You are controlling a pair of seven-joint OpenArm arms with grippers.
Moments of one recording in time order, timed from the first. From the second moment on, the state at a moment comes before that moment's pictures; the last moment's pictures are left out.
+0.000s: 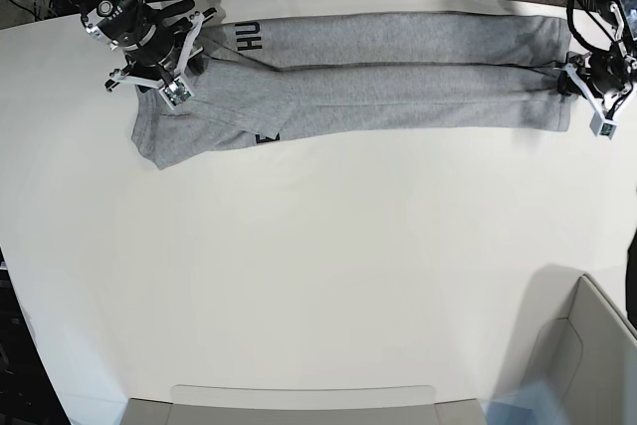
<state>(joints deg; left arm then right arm) 14.8 -29.1 -30.3 72.8 -22.1 -36.7 57.2 -24.9 5.9 13.1 117.3 2.3 41.2 -55.0</state>
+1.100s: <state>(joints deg) 1.1 -29.4 -36.0 79.7 -16.6 -35.4 77.5 -24.0 5.6 13.1 117.3 2.2 41.2 -54.9</state>
